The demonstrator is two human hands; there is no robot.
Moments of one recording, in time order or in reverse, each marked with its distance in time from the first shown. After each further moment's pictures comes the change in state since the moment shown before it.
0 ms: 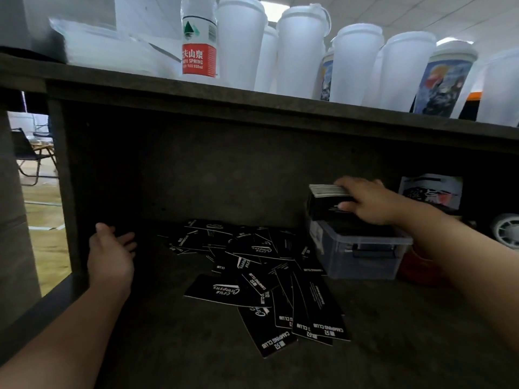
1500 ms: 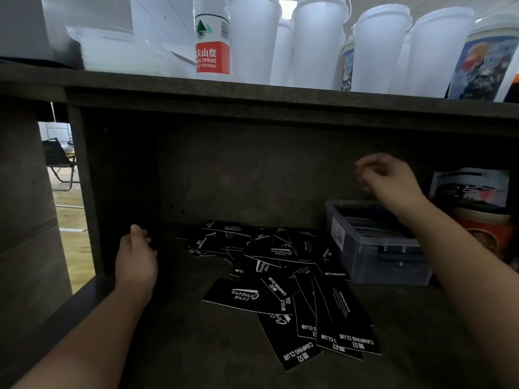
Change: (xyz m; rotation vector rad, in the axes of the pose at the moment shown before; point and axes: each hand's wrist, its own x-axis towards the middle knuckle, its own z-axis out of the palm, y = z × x) left_hand 0.003 -0.005 0.001 0.246 -0.010 0.065; right_hand 0.018 -0.021 0.017 0.941 0.513 0.187
